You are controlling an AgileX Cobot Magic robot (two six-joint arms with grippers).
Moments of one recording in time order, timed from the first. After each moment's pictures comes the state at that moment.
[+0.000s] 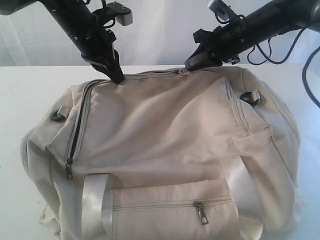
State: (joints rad) left arm -0.25 2.09 -2.08 -0.35 1.32 0.76; right arm -0.05 2.17 -1.90 0.92 1.17 -0.65
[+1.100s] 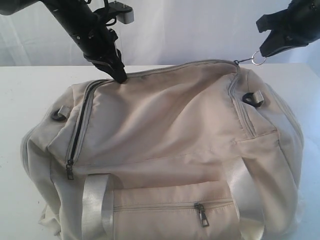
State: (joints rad) left arm -0.25 2.09 -2.08 -0.37 1.31 0.71; right arm -0.19 1.71 -1.60 0.46 1.07 -0.47
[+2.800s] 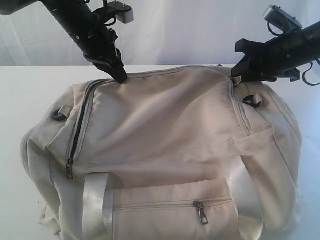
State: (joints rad) left arm -0.25 2.09 -2.08 -0.39 1.32 0.73; right arm -0.19 1.86 -1.39 0.86 0.77 -0.54
